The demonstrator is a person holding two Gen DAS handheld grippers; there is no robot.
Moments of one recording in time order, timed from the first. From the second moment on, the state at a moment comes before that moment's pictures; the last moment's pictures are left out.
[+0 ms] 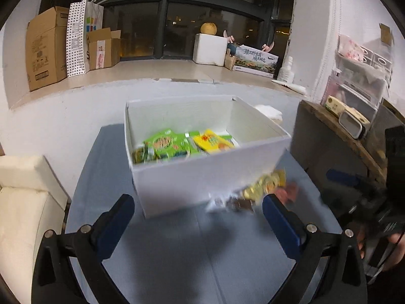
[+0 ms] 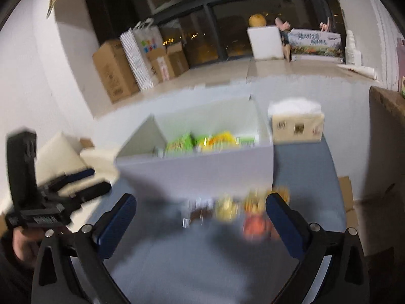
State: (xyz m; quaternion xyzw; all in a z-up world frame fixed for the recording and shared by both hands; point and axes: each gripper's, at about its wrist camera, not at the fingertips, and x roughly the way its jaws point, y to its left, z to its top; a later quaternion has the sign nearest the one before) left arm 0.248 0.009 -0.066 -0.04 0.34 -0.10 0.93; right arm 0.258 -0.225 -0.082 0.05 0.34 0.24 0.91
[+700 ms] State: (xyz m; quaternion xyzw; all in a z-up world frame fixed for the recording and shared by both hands) left arm 0.177 0.024 -0.097 -0.07 0.36 -0.10 0.92; right arm 0.314 -0.179 -0.166 0.21 0.41 0.20 0.86
